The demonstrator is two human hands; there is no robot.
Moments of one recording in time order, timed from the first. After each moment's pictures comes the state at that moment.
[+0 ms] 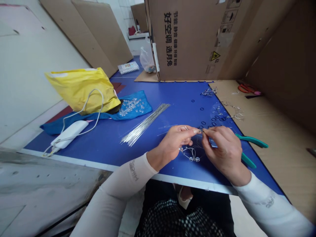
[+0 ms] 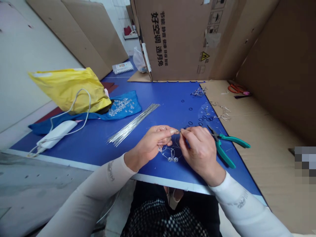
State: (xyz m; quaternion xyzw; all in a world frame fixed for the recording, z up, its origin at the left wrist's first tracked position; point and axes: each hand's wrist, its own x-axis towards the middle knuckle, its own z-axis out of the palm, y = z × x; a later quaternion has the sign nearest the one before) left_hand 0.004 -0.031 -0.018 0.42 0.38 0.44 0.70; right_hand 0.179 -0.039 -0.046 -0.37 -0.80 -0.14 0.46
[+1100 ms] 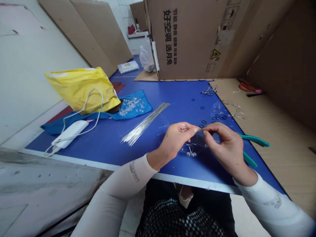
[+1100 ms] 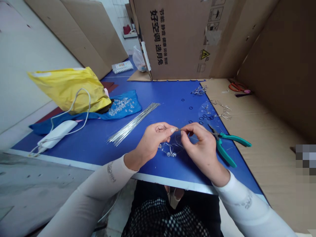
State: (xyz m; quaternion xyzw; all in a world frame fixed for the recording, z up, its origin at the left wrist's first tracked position) left_hand 0.008 -0.034 -0.013 0.49 0.47 0.46 0.57; right_hand 0.174 -0.039 -0.037 -0.42 -0.72 0.13 0.54
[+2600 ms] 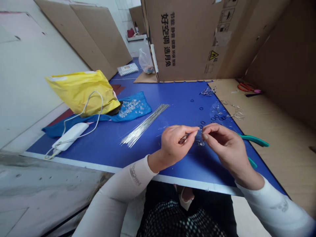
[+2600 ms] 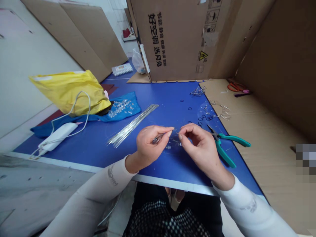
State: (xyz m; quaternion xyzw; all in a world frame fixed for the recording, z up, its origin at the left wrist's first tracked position) left_hand 0.000 -0.043 -0.023 0.76 0.41 0.50 0.05; right_hand 0.177 -0.043 -0.034 -0.38 -0.65 0.34 0.56
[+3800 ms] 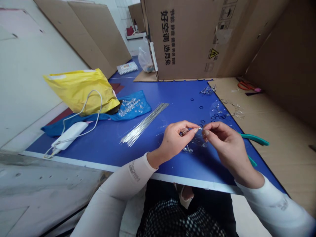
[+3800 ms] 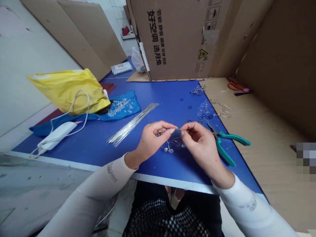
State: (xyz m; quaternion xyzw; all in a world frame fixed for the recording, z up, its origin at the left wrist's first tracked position) left_hand 0.000 -0.031 -0.020 0.69 0.43 0.47 0.34; right_hand 0.176 -0.042 -0.034 -0.45 -0.58 0.41 0.54
